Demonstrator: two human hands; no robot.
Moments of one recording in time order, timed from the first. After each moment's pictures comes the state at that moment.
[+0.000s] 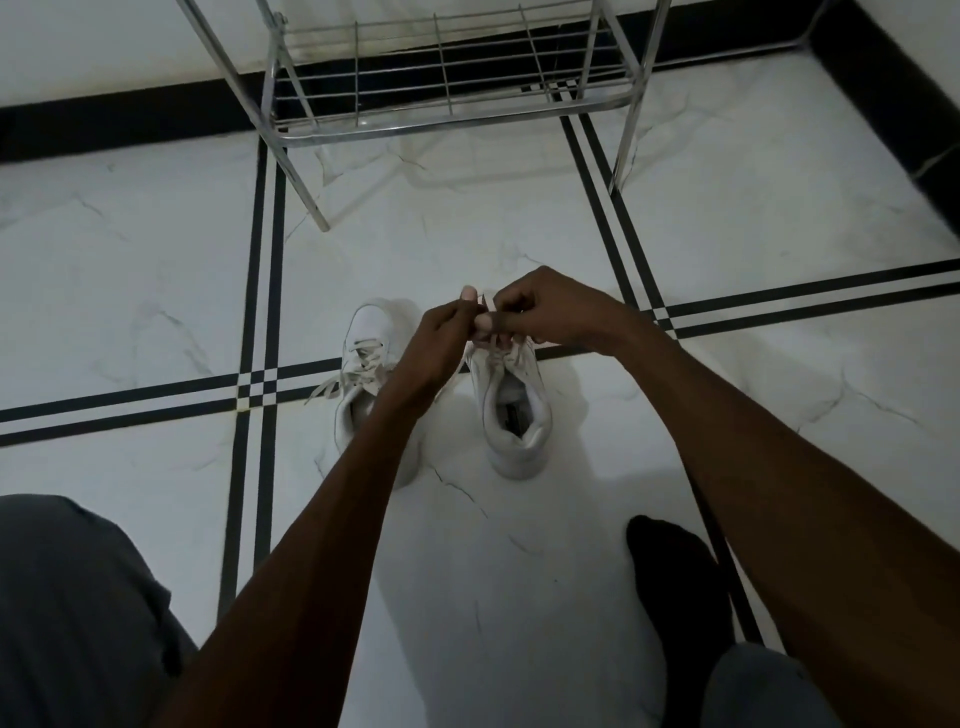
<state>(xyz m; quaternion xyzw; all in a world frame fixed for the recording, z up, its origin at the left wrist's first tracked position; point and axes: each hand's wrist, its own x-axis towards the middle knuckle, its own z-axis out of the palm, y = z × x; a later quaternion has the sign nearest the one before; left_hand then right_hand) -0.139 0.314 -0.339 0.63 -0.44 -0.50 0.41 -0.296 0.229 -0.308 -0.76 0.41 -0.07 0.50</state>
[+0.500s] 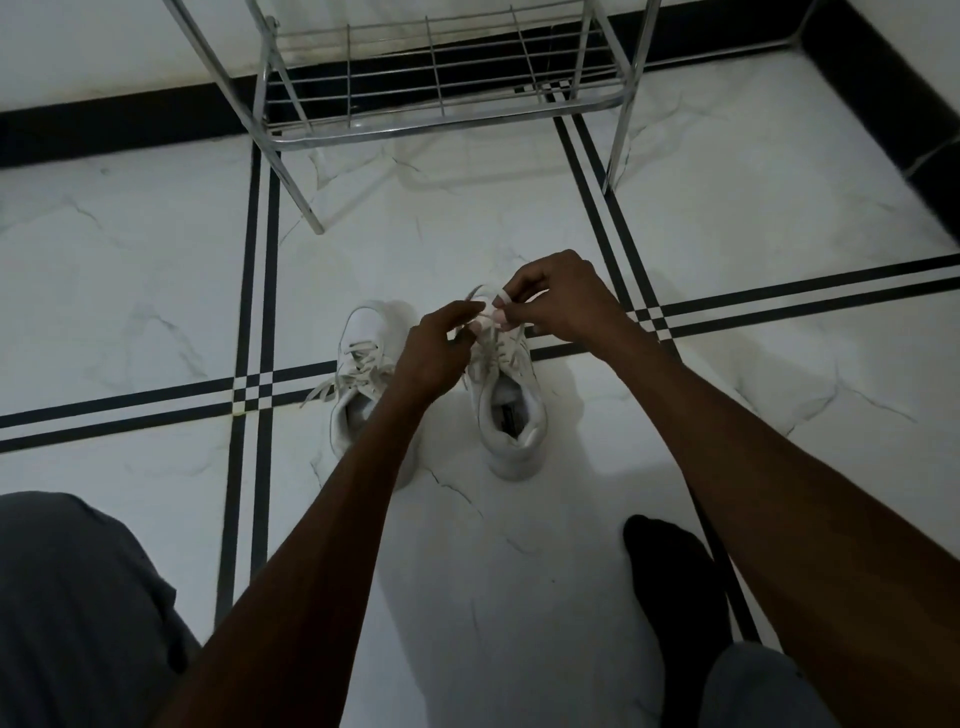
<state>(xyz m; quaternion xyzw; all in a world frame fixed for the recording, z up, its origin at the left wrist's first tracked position) -0.131 0.301 -0.369 0.70 -0.51 -0.38 0.34 -0.306 0.223 -0.323 -0.73 0.48 -0.21 0.44</state>
